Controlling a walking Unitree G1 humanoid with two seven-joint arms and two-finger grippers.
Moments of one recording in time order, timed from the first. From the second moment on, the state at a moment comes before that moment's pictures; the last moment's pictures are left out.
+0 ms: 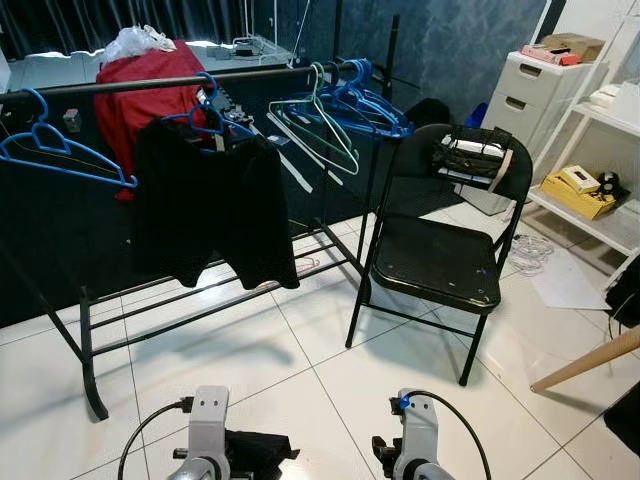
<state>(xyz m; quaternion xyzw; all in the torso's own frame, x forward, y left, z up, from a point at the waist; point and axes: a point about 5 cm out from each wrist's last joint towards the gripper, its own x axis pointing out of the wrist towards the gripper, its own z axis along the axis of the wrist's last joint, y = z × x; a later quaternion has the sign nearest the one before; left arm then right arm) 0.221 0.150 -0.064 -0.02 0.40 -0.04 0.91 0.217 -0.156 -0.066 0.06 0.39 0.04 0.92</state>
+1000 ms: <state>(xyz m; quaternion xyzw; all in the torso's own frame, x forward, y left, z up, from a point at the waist) 0.226 0.165 -0.061 -0.06 0.39 0.02 0.92 0.218 -0.149 -0.067 0.09 0.41 0.06 0.90</state>
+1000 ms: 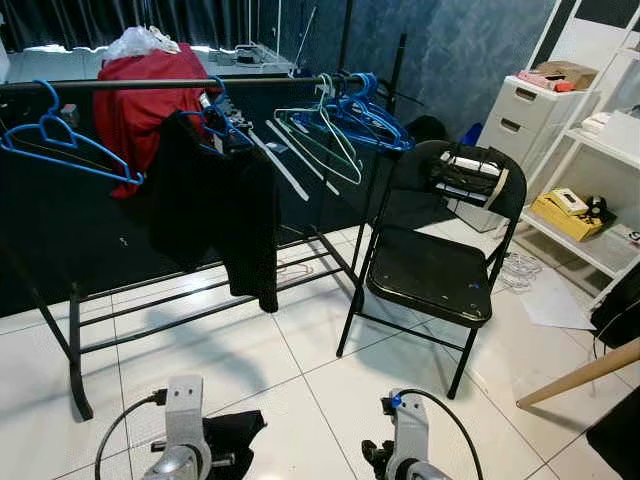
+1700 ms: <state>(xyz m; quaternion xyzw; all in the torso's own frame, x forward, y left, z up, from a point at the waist) 0.217 0.156 -0.067 -0.05 0.41 0.00 0.91 0.217 -0.152 -0.067 0.08 0.42 0.08 0.90</state>
